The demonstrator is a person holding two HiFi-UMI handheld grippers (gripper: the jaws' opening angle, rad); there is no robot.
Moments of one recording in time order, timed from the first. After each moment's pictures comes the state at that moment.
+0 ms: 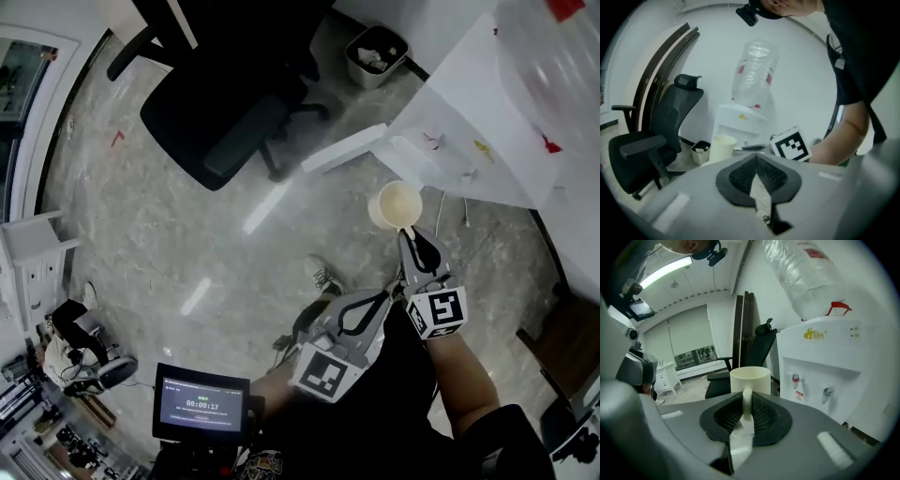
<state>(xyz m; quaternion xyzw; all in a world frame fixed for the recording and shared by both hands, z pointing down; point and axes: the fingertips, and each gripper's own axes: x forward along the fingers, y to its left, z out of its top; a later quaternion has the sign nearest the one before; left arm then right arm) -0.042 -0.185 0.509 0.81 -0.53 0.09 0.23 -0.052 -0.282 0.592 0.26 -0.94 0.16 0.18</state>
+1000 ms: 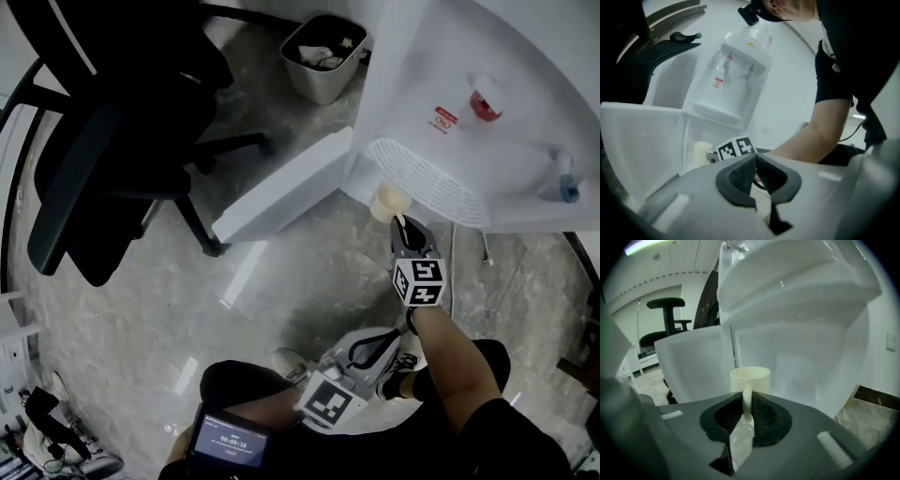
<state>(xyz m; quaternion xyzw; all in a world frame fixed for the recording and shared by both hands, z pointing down) 0.015 -0.225 0.891 0.88 -0.41 0.05 0.22 -0.019 -0.423 1.060 0.42 -0.87 0.17 0.22</state>
